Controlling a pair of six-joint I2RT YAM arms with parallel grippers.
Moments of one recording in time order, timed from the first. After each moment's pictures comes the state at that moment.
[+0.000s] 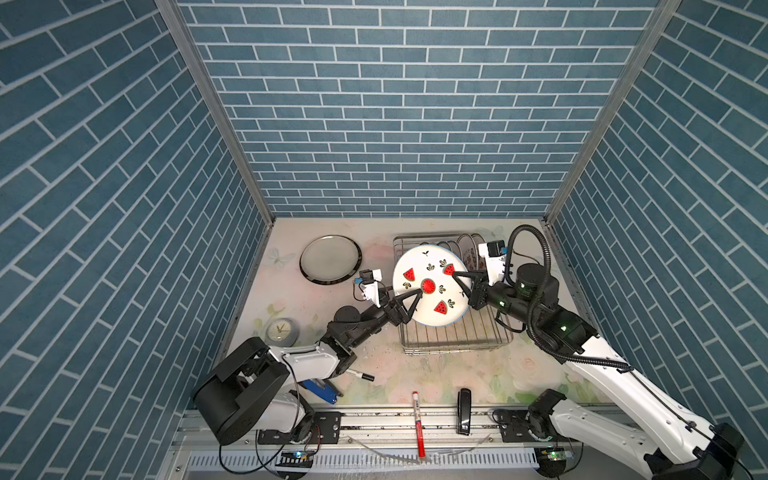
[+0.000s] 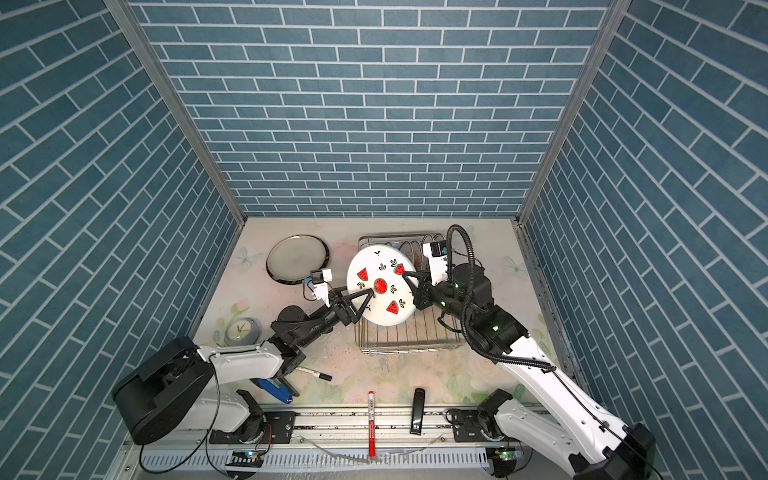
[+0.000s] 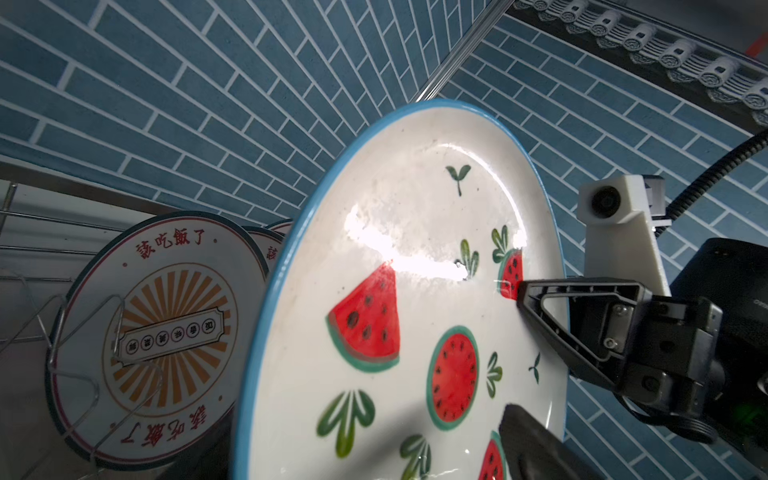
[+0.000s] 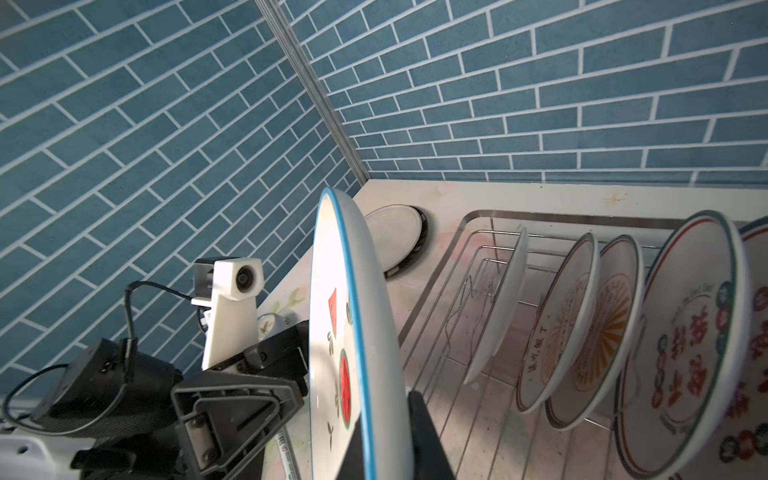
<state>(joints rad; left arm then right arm) -0.73 1.41 0.36 1.22 0.19 -0.81 0.65 0.92 0.85 -0.17 -0.25 0.41</state>
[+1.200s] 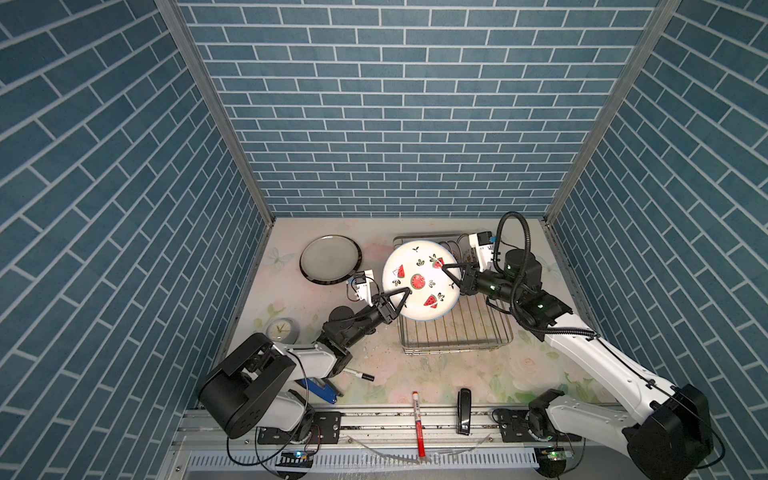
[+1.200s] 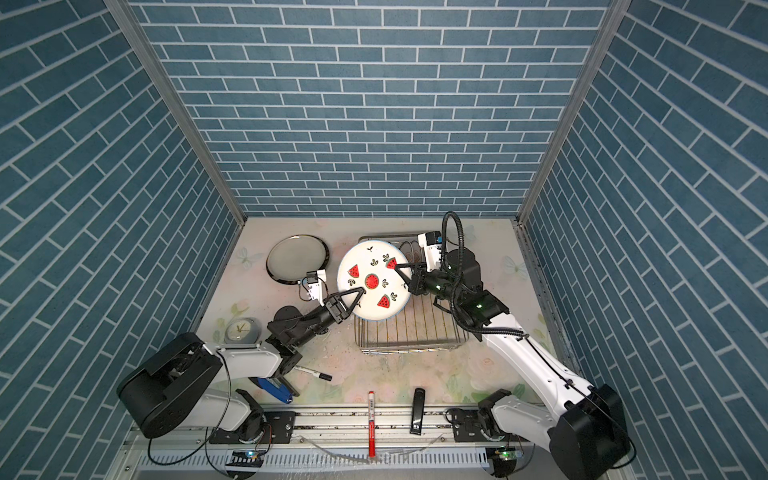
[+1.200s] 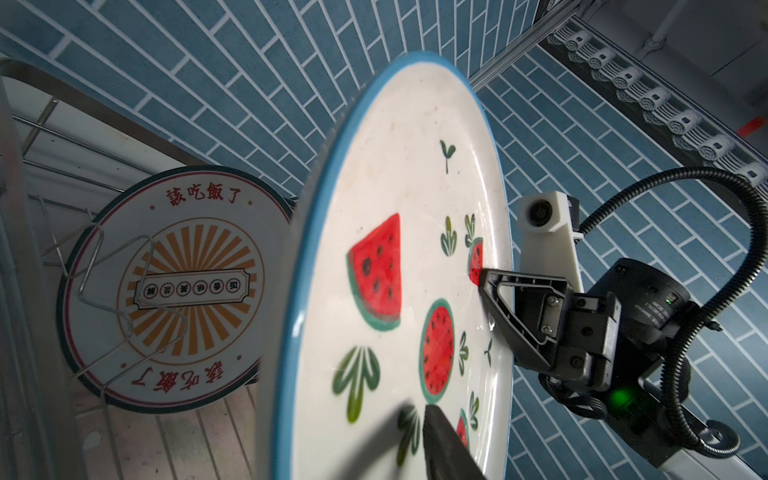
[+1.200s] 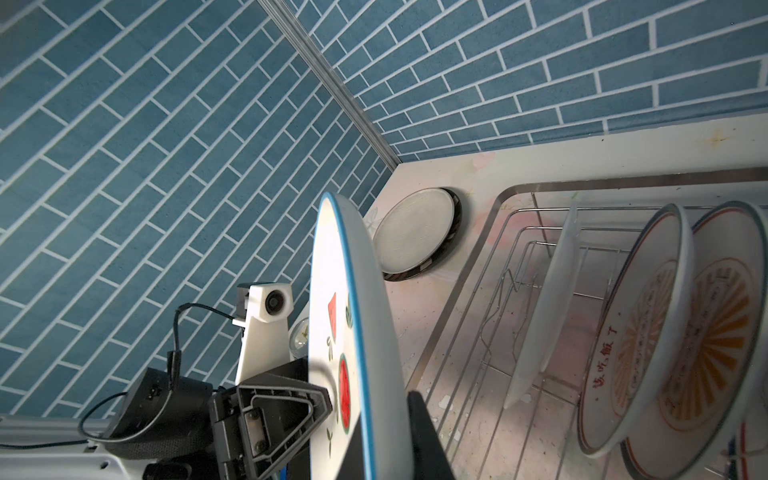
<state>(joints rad) -0.67 1.41 0.32 1.24 0.26 -0.99 0.53 1.14 0.86 0.03 -0.49 0.56</state>
